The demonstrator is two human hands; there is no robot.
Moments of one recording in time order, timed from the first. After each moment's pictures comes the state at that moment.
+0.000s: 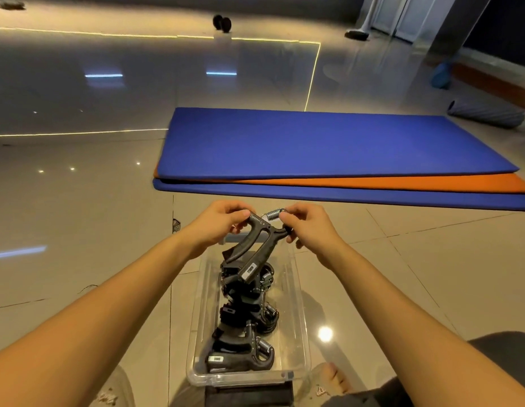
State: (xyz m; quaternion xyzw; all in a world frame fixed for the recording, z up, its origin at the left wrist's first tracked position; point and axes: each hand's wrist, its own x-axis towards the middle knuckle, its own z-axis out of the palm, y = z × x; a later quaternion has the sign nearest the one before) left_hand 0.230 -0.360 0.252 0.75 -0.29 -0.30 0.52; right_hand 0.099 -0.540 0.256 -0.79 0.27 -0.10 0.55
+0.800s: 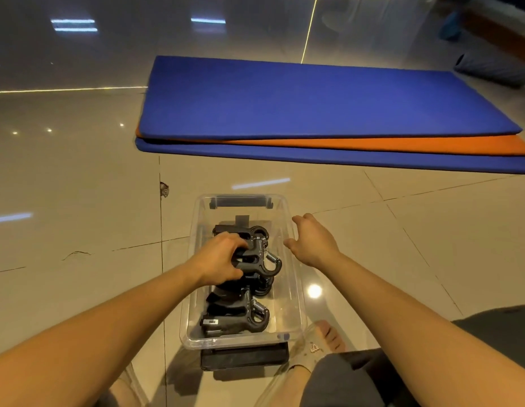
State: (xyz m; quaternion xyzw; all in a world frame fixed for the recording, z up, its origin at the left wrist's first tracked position) left_hand 0.180 -0.340 0.117 0.84 -0.46 -0.22 0.18; right_hand 0.062 -0.543 0.157 -0.94 0.29 0.08 0.19
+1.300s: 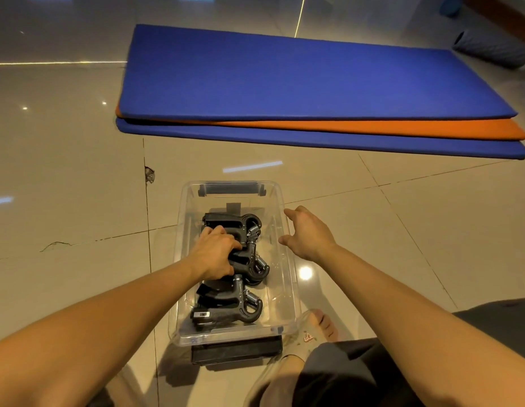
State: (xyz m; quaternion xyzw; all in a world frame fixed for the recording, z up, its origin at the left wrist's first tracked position) left_hand 0.184 -0.358 0.066 0.84 -0.49 -0.20 0.02; right_hand 0.060 -0.553 0.142 -0.94 0.26 0.11 0.18
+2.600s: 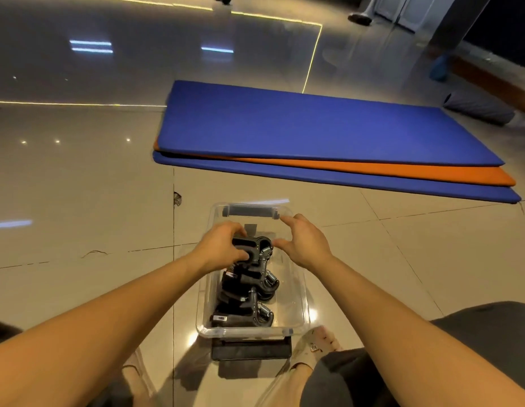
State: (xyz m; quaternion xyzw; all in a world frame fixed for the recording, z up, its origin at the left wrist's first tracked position) left_hand 0.179 -0.320 0.169 0.87 -0.32 -0.22 0.31; right_hand 0.066 -0.503 0.197 -0.95 0.24 0.02 0.18
